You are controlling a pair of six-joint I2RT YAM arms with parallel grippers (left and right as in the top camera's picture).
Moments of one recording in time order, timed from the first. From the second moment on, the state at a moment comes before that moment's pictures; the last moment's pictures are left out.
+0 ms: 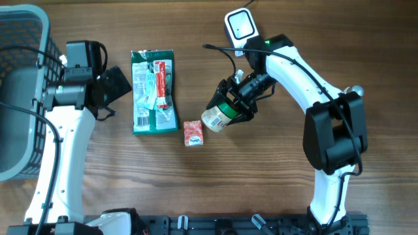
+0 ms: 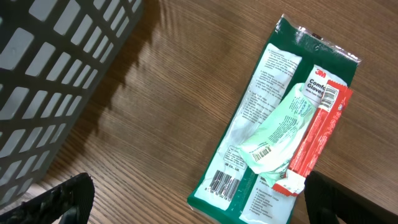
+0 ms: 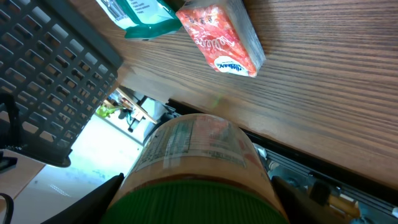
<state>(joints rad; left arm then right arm) 0.05 1.41 1.28 -0.96 -0.21 -0.48 0.37 2.12 1.68 -1.37 -0.95 0.52</state>
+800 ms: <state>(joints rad) 0.05 1.41 1.28 -0.96 -0.21 -0.48 0.36 2.12 1.68 -1.09 -0.53 0.48</state>
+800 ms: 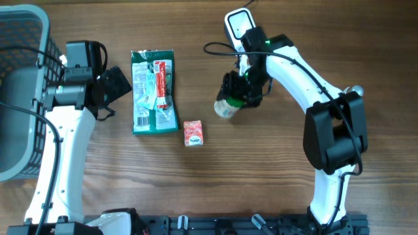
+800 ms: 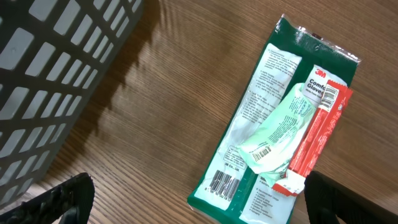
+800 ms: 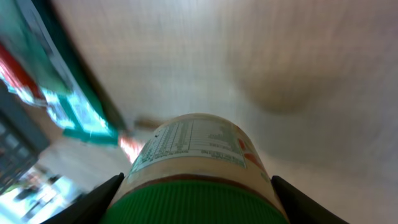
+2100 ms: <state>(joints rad) 0.05 1.41 1.28 -0.96 -0.21 -0.48 0.33 2.38 2.18 -0.43 0.00 -0.09</state>
